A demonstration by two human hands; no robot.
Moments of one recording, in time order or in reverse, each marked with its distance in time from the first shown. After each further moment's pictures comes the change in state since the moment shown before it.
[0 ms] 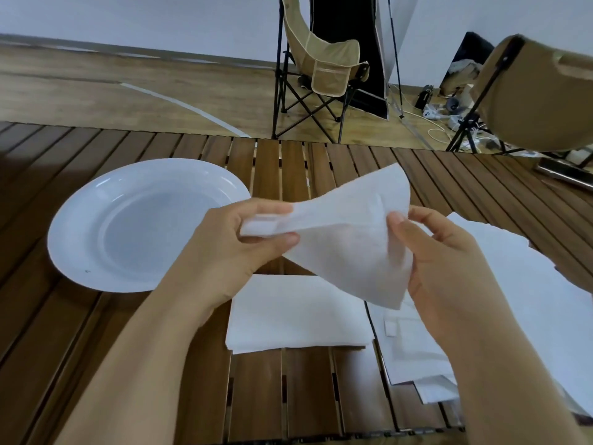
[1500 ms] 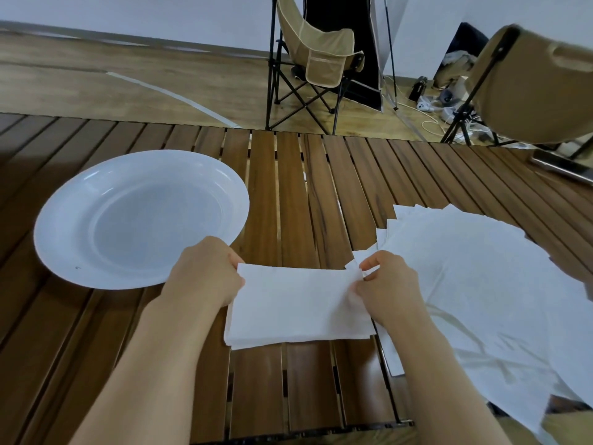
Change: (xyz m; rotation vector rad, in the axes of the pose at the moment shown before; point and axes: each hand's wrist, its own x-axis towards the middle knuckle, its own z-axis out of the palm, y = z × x) left_hand 0.017 -0.046 0.006 0.540 -0.056 -0.429; right_hand 0.025 0.070 0.022 -0.825 0.045 0.179
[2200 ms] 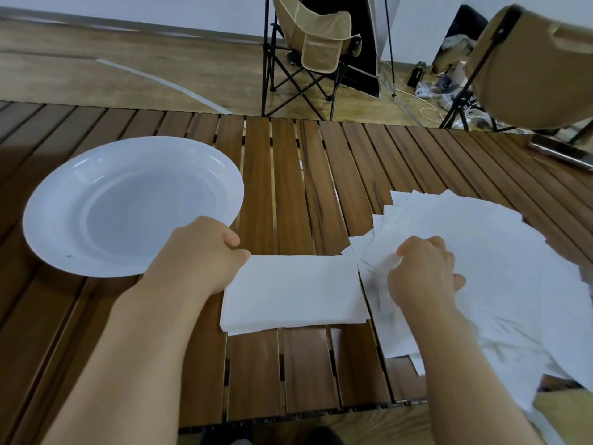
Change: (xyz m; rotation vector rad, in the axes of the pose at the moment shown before) left_hand -0.021 0.014 -0.016 0.038 0.044 0.080; right_hand 0.002 0.011 -0.022 -0.395 0.260 0.083
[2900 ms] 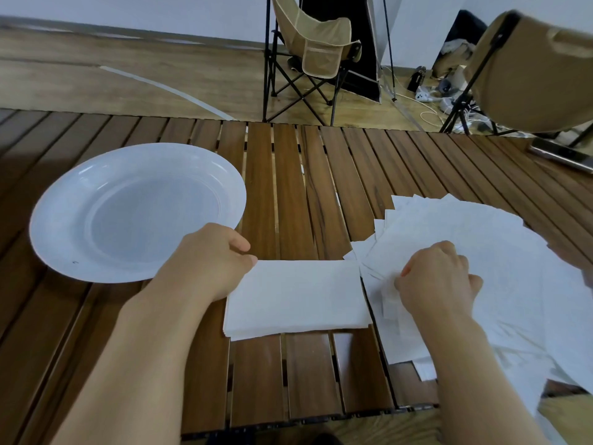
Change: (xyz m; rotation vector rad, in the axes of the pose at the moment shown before) left_hand 0.011 -0.008 0.007 -0.058 -0.030 0.047; right_hand 0.007 0.015 0.003 -0.158 0.060 -0.055
